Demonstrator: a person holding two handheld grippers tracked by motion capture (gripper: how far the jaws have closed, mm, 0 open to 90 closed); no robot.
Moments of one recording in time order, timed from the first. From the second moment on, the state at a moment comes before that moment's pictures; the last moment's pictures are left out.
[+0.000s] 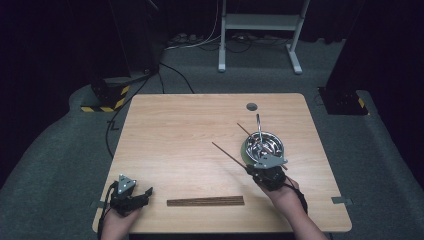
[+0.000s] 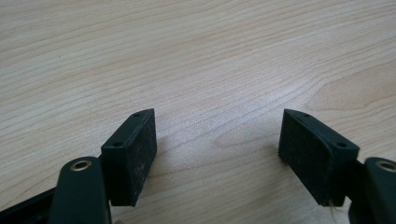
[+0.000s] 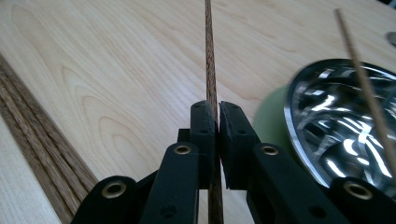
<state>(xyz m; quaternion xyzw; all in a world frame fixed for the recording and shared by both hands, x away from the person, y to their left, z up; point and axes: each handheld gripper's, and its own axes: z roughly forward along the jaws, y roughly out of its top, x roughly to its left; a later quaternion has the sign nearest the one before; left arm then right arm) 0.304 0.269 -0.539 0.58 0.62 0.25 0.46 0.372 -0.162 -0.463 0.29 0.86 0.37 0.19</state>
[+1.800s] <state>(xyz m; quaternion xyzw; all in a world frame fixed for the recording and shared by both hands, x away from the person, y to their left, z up) 0.305 0.268 -0.539 0.57 0.62 0.25 0.47 0.427 -0.198 -0.469 0.37 0.84 0.32 0.25</state>
